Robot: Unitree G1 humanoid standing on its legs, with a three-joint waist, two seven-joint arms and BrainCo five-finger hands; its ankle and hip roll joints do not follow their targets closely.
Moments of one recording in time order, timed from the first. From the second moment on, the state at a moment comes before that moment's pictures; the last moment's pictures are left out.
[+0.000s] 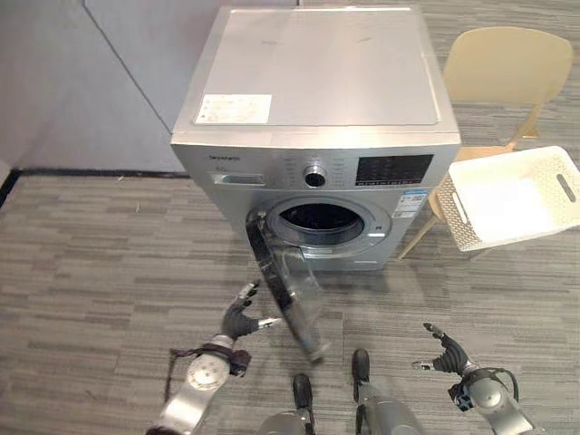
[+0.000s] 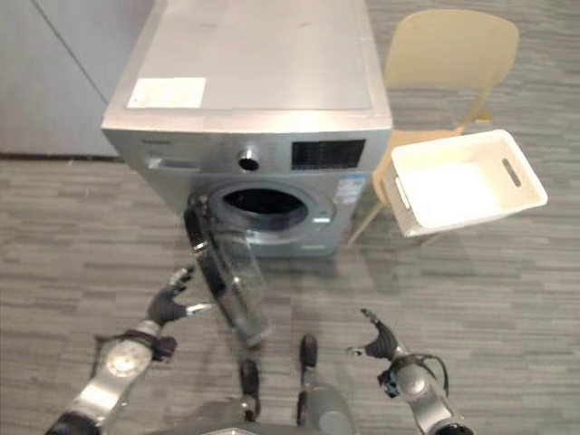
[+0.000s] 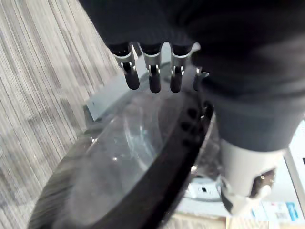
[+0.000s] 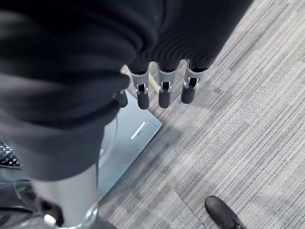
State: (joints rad) left arm -0.01 0.42 -0.35 0.39 -0.09 -0.14 0.01; right arm 0.07 -0.47 0.27 0.61 -0.20 -0.16 -0.06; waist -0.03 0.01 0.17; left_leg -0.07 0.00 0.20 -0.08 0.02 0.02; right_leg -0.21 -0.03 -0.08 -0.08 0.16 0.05
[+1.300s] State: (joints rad) left arm 0.13 0.37 -0.16 0.59 0.00 -0.15 0.14; right arm 0.03 -0.44 0.22 0.69 -0.20 -0.15 -0.13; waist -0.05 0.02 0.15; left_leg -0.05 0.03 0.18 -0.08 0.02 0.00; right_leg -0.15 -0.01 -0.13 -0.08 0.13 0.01
